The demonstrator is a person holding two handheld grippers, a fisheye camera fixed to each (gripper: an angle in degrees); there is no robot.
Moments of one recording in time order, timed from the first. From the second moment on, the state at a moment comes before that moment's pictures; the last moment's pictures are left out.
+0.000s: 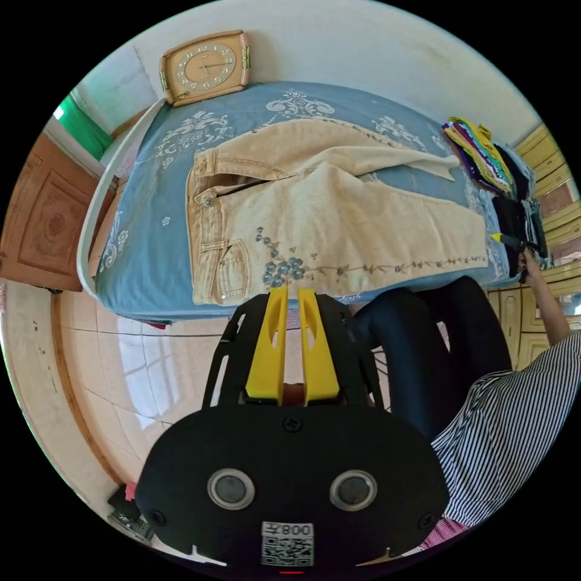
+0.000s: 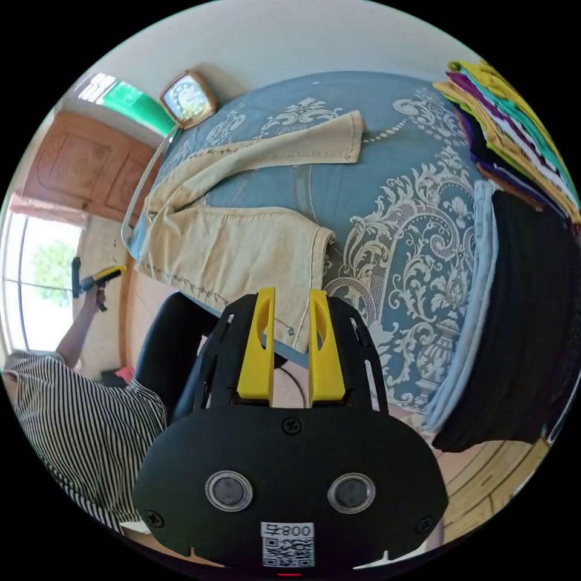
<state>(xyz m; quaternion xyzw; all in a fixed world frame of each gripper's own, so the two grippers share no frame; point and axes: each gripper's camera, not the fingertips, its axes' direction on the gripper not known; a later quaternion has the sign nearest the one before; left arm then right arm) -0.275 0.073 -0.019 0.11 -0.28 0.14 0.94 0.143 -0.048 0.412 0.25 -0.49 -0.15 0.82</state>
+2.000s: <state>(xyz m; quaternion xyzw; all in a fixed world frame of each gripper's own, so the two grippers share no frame) -0.028 -0.333 0.017 0.11 -0.42 0.26 0.86 0.224 -0.265 0.241 0.31 -0.36 -0.11 0.87</state>
